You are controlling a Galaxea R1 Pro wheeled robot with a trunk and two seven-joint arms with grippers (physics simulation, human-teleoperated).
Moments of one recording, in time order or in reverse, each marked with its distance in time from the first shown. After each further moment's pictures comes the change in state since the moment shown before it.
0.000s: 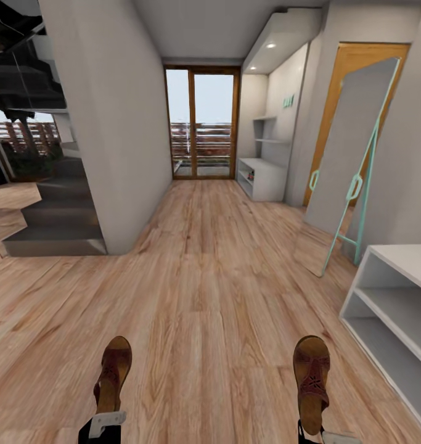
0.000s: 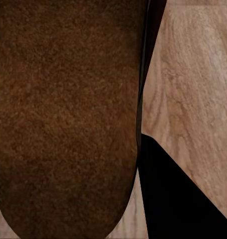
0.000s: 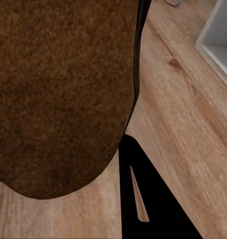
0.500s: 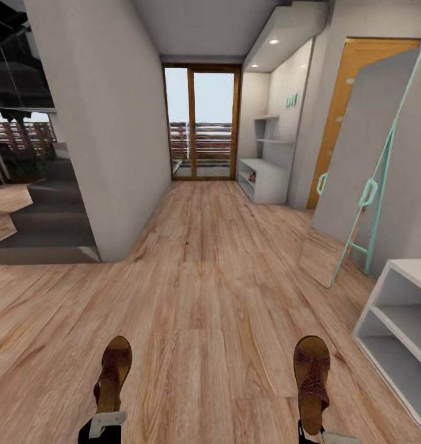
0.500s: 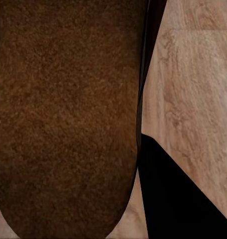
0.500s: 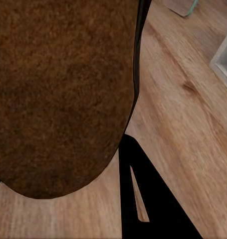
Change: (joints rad) left arm 0.000 0.000 0.000 0.000 0.000 0.000 0.000; right arm 0.000 -0.001 0.000 0.001 0.000 0.000 0.000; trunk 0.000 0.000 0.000
